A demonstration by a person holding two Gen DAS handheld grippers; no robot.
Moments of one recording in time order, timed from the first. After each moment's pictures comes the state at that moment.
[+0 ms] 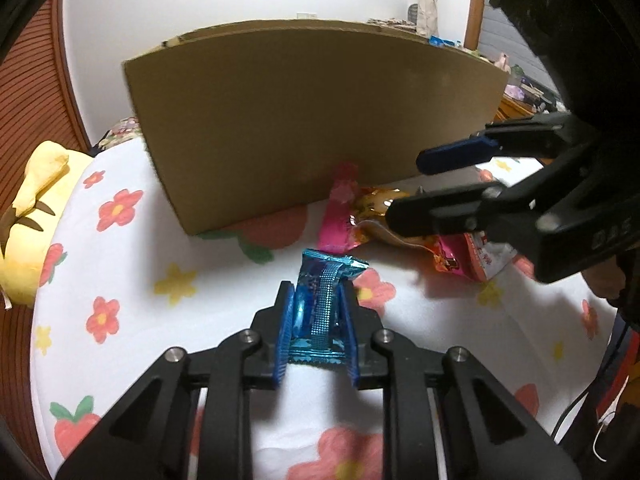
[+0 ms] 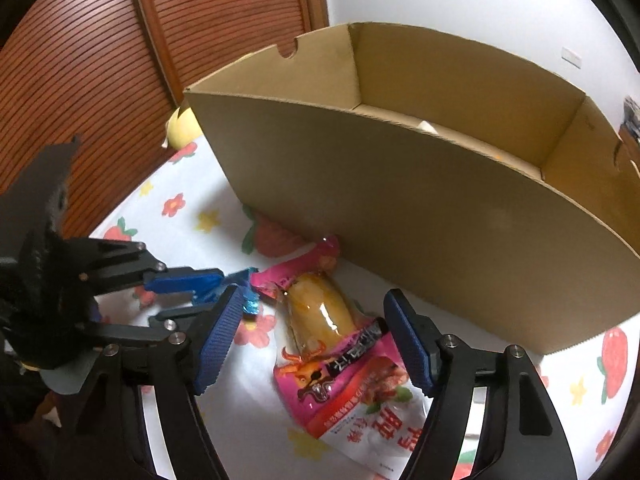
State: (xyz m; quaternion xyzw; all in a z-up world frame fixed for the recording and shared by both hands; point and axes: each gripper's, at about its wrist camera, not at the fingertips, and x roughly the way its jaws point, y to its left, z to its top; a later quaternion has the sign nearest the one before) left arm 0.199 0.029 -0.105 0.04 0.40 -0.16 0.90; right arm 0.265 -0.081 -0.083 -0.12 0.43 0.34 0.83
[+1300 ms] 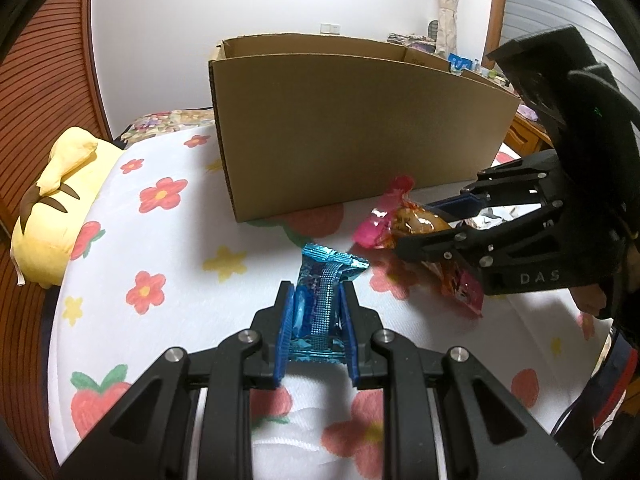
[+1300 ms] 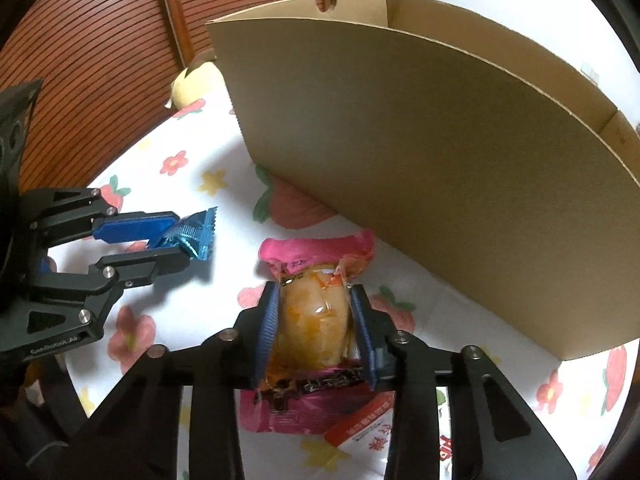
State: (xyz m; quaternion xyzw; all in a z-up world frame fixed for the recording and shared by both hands) left arm 0.181 0.058 -0.100 0.02 0.39 -0.14 0.91; right arm 0.257 -0.062 -0.103 -0.18 0.44 0.34 0.81
